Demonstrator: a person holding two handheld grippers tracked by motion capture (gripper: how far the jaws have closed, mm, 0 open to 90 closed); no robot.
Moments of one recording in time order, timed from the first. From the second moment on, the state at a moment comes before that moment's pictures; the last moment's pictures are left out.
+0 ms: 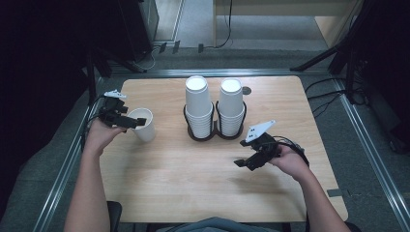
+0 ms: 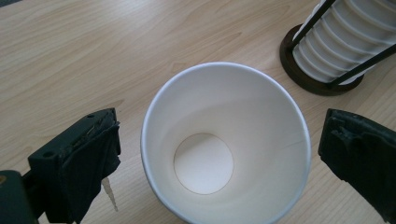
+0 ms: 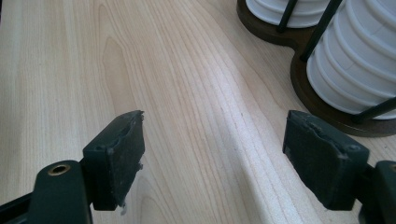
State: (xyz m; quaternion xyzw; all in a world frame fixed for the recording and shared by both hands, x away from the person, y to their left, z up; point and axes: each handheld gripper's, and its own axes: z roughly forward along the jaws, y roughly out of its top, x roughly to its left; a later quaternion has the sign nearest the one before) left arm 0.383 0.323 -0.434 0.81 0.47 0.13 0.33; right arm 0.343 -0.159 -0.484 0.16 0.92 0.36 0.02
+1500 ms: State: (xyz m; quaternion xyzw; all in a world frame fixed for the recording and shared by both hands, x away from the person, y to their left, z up) left arm 0.344 0.229 -0.421 0.85 0.37 0.10 0.36; right arm 0.344 -0.157 -0.480 0.15 0.92 0.37 0.02
